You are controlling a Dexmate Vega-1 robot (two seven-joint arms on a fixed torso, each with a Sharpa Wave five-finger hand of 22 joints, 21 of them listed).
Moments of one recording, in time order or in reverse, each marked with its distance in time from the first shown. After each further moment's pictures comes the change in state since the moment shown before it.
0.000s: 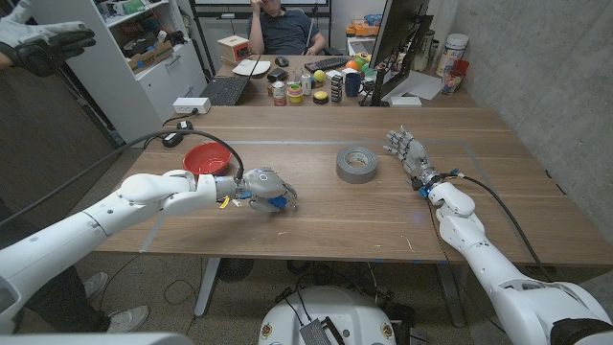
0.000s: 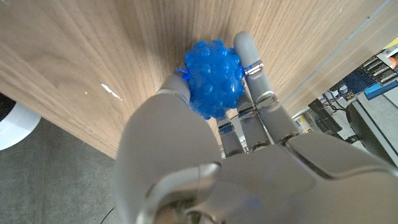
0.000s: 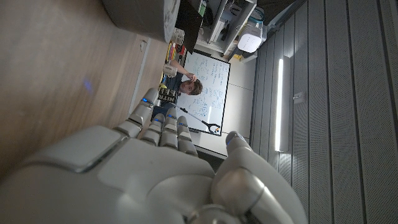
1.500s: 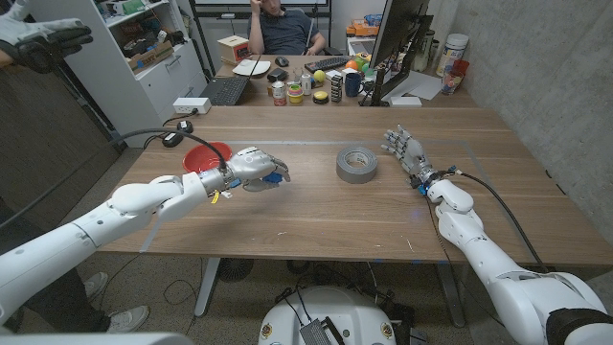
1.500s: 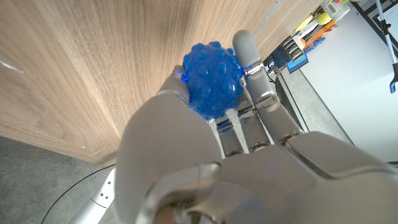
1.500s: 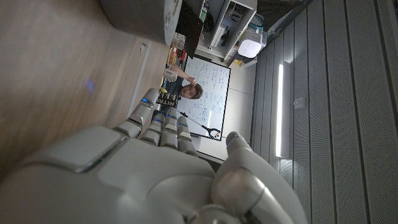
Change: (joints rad) left arm 0.101 0.030 -0.065 -0.014 -0.015 0.222 0.292; left_hand -0.012 0.015 -0.031 0.032 0.008 0.064 0.043 -0.032 -0.001 0.040 -0.008 0.021 0.030 -0.003 -0.007 -0.090 -0.045 -0.028 0.002 0.013 -0.027; right arm 0.048 0.002 -0.013 0.063 -0.013 0.012 0.030; right_hand 0.000 0.000 0.000 0.000 0.000 0.000 0.000 0.000 0.000 0.000 0.000 0.000 0.000 0.000 0.000 0.000 0.000 0.000 0.000 -0.015 0.000
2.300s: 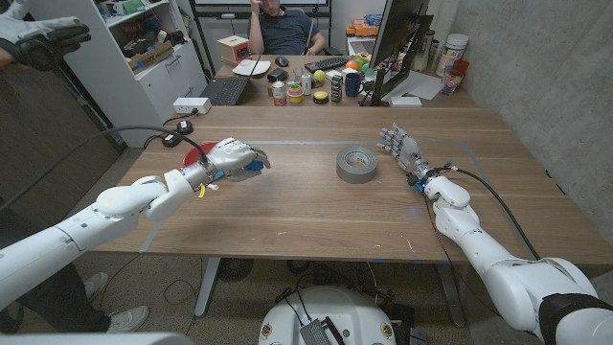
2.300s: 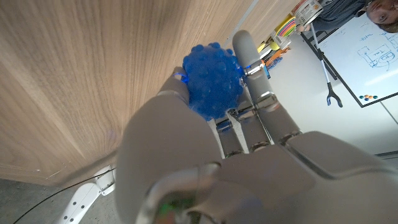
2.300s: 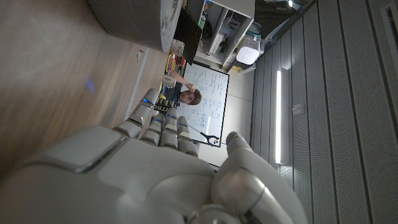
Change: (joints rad) left arm 0.042 0.043 -0.039 0.024 -0.055 0.132 0.041; left_hand -0.001 0.001 0.000 0.008 0.000 0.031 0.012 -0.003 0.001 0.021 0.000 0.015 0.009 0.001 0.001 -0.029 -0.013 -0.005 0.005 0.000 -0.001; right arm 0.065 0.014 -0.017 0.098 -0.009 0.032 0.041; right_hand 0.000 0.000 0.000 0.000 0.000 0.000 0.000 0.000 0.000 0.000 0.000 0.000 0.000 0.000 0.000 0.000 0.000 0.000 0.000 0.000 0.000
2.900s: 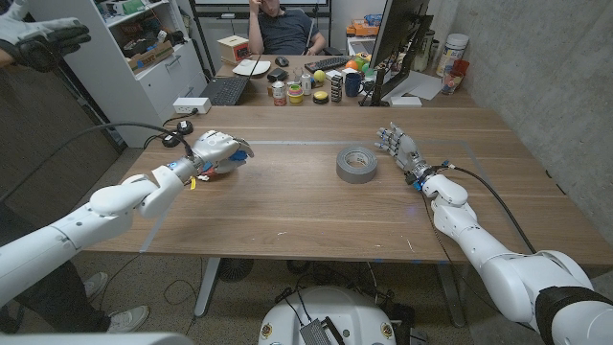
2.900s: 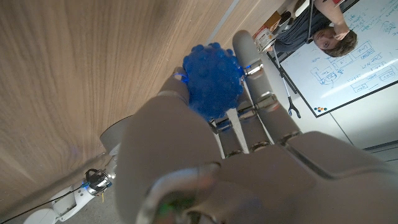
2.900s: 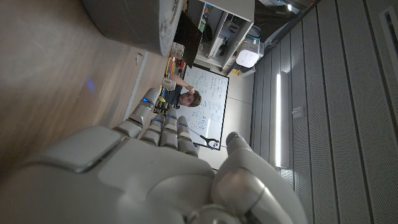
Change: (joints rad) left arm -0.017 -0.006 -0.004 0.067 -0.046 0.101 0.021; left_hand -0.004 0.004 0.002 0.002 0.004 0.023 0.013 -0.008 0.000 0.016 -0.005 0.015 0.005 0.004 0.004 -0.012 -0.005 0.000 0.000 0.000 0.000; right arm 0.026 0.007 -0.008 0.041 -0.007 0.014 0.011; right_hand 0.000 0.000 -0.004 0.004 0.000 0.000 0.000 0.000 0.000 0.000 0.000 0.000 0.000 0.000 0.000 0.000 0.000 0.009 -0.002 -0.008 0.000
